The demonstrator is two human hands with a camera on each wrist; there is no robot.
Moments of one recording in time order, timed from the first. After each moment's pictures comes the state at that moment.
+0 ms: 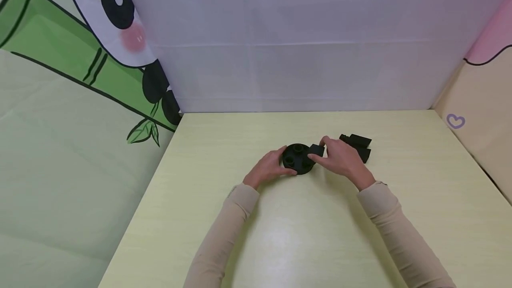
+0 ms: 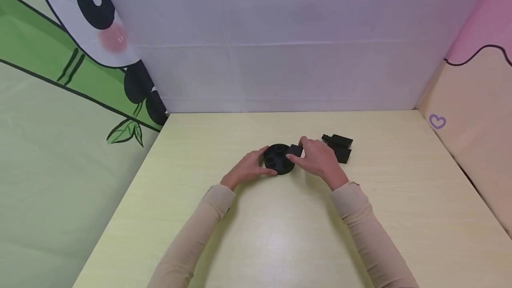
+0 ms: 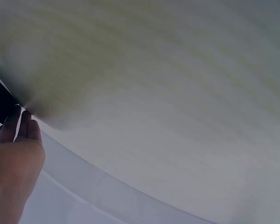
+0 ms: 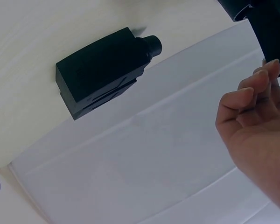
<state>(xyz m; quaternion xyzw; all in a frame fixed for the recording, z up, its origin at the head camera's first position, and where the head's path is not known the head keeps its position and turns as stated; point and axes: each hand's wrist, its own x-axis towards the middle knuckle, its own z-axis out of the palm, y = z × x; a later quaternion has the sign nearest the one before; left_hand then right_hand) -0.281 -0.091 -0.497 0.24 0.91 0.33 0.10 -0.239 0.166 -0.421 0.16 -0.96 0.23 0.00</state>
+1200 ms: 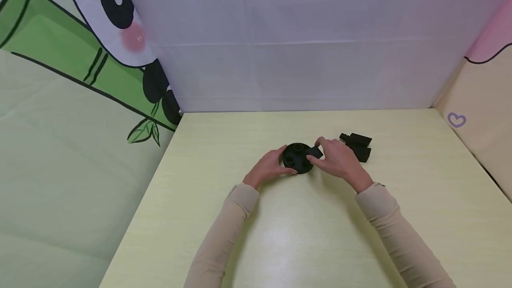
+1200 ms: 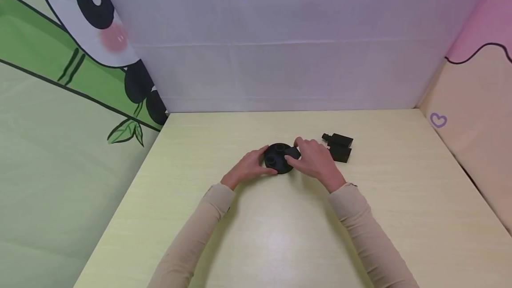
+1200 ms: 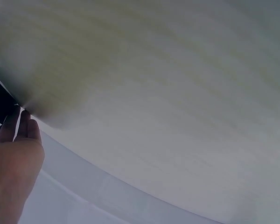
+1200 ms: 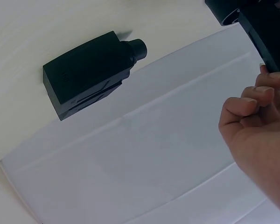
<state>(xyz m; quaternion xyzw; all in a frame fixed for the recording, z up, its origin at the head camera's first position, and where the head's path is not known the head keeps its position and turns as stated) -0.276 -0.095 -0.496 0.25 0.90 0.33 0.10 -0.224 0.150 -0.420 0.17 -0.96 0.21 0.04</state>
